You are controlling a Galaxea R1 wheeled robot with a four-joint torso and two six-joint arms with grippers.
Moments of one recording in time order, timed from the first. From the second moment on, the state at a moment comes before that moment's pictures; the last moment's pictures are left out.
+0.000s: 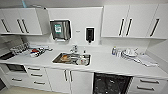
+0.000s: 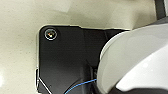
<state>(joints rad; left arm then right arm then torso) 1.46 2.88 -2.55 0.84 -0.11 -0.81 -1.46 2.99 -2.63 -0.72 0.12 0.83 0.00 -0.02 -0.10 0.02</state>
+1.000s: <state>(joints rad) 1.47 2.88 -2.55 0.84 -0.11 -0.81 -1.47 2.99 -2.63 -0.72 0.12 0.83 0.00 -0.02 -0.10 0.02</state>
